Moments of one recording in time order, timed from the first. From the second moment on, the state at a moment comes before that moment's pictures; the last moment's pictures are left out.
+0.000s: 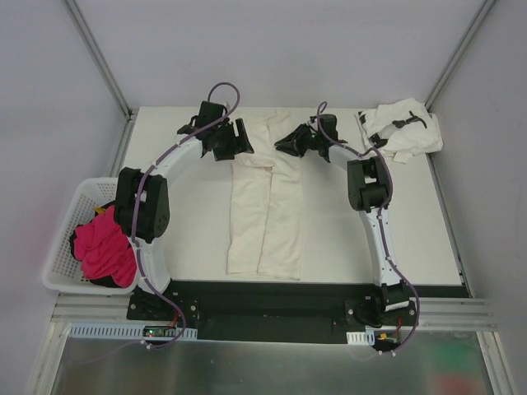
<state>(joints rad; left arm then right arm) -0.31 1.93 1.55 -0.44 0.27 -0.55 0.26 2.64 2.04 0.06 -0.77 1.12</state>
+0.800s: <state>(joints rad) -0.29 1.73 1.46 -0.44 0.29 -0.57 0.12 2.71 2.10 0.12 -0.73 1.26</state>
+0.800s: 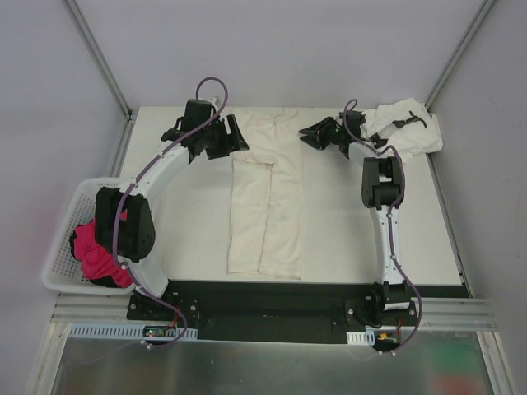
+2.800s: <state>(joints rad) -0.25 1.01 0.50 -0.39 0.51 -0.57 0.14 1.29 0.36 -0.09 -0.73 0.73</state>
